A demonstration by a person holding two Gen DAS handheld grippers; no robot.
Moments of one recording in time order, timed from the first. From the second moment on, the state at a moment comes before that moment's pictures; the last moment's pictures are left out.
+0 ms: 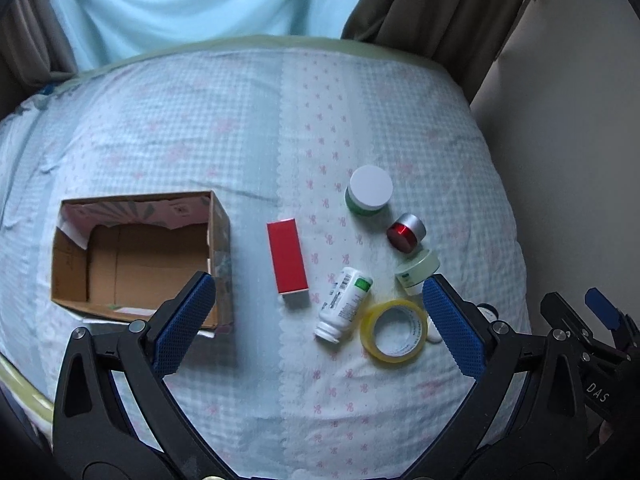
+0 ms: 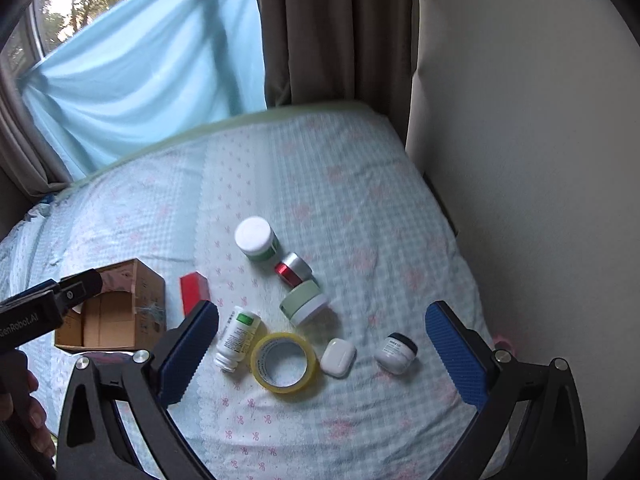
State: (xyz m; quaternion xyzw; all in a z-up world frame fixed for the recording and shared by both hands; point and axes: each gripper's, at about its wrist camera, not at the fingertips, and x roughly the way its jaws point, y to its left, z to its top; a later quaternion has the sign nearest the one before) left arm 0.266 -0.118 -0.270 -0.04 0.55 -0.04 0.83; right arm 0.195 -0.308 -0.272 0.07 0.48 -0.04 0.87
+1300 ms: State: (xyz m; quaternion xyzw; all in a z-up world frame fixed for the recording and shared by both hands) left arm 0.374 -0.091 -0.533 -0.10 0.72 0.03 0.68; right arm 0.346 -0.335 -0.530 0.28 0.68 -0.14 0.66
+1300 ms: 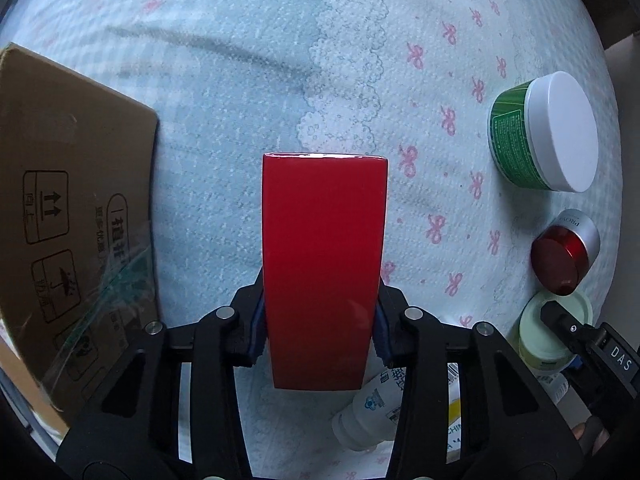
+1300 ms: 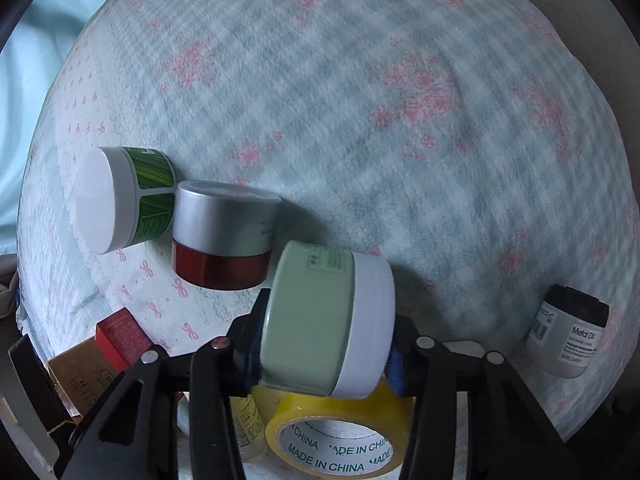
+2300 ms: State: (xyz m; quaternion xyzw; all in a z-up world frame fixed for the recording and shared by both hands) left arm 0.275 -0.057 -0.246 -0.09 0.56 -0.03 0.82; right arm 0.246 -0.316 -0.269 0.09 0.55 -0.05 0.83
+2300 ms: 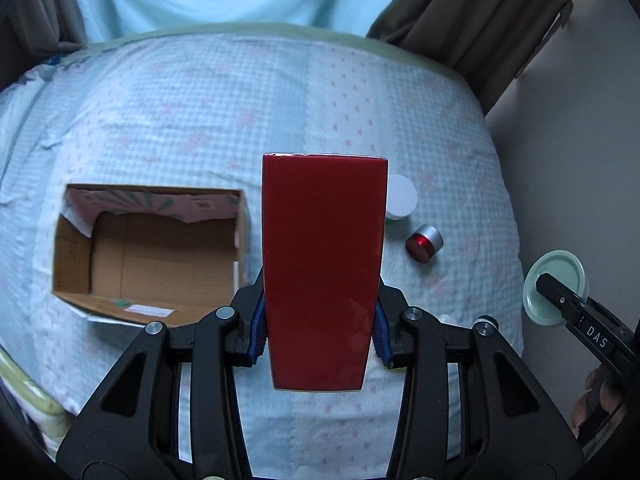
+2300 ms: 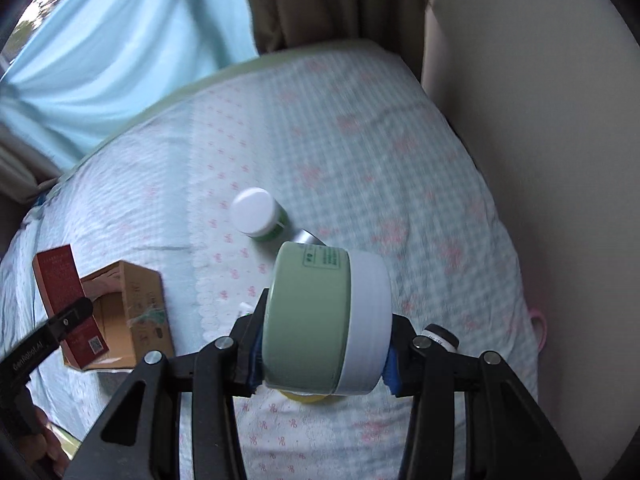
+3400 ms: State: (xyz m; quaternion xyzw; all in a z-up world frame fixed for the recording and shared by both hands) left arm 0.297 0.227 -0.322 -0.01 0.59 -0.11 0.80; right arm 0.267 0.042 -0.269 0.09 0.57 0.05 0.82
